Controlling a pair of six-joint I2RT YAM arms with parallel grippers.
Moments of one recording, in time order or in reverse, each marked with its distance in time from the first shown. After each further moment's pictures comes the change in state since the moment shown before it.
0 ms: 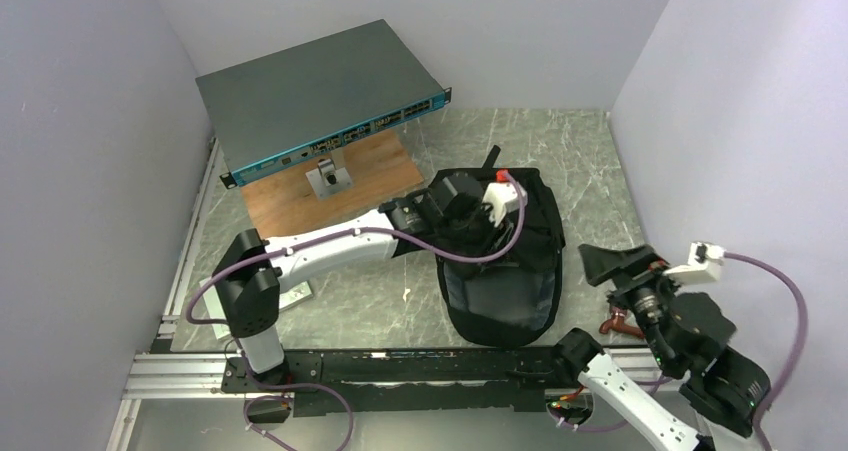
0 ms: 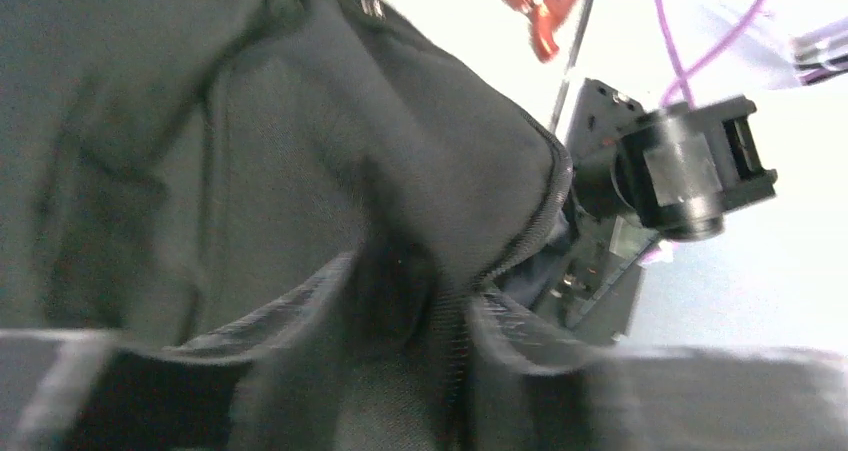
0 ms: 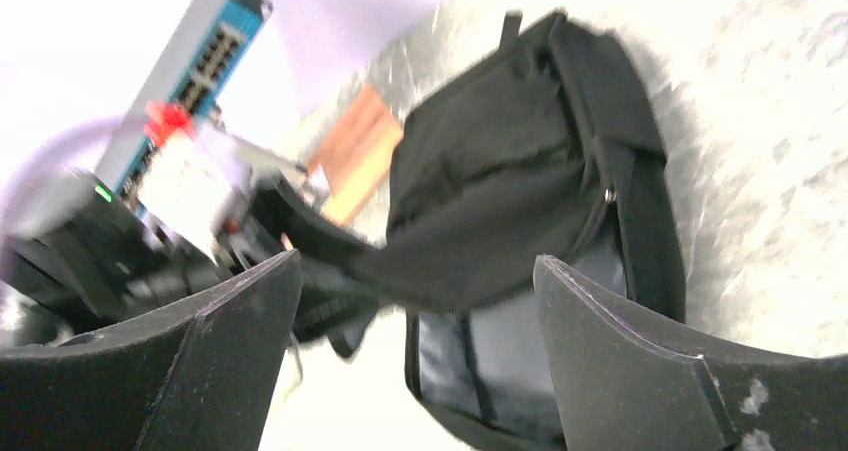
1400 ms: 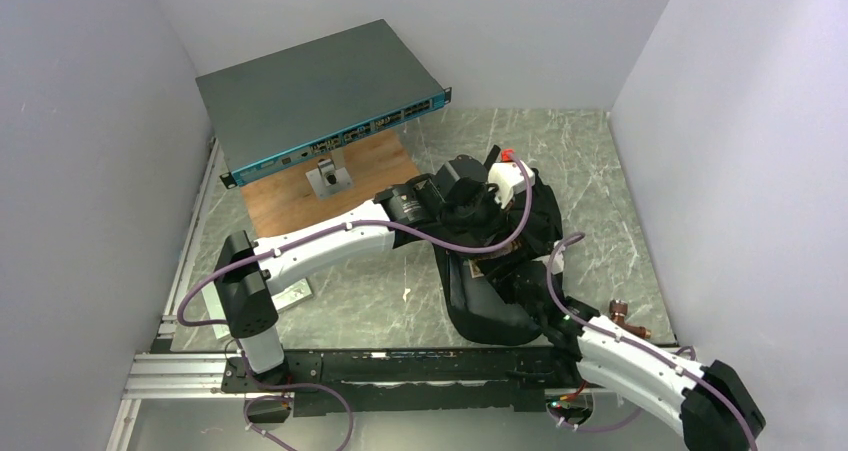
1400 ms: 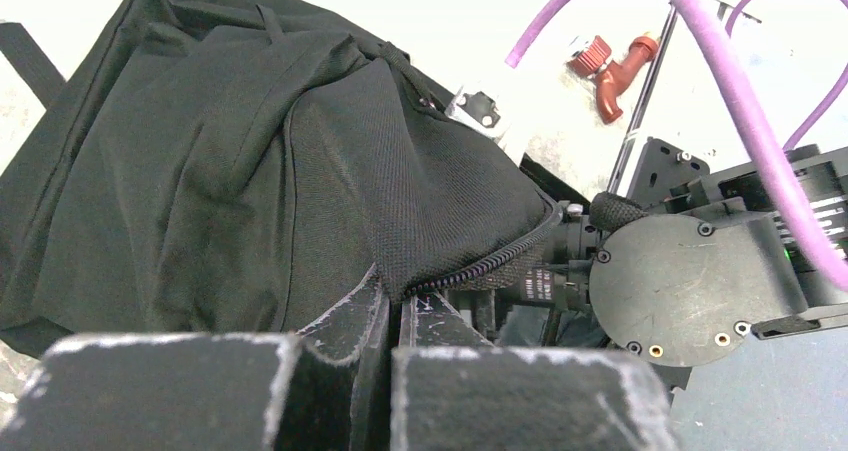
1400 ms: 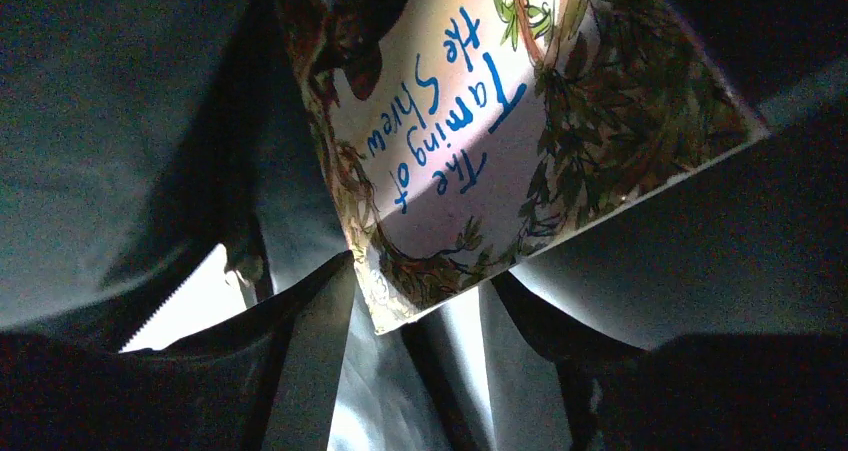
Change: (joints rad) left arm -0.016 -0.016 0.107 -0.076 -0.153 0.076; right arm 0.035 0.436 -0.916 1.085 -0.221 0.457
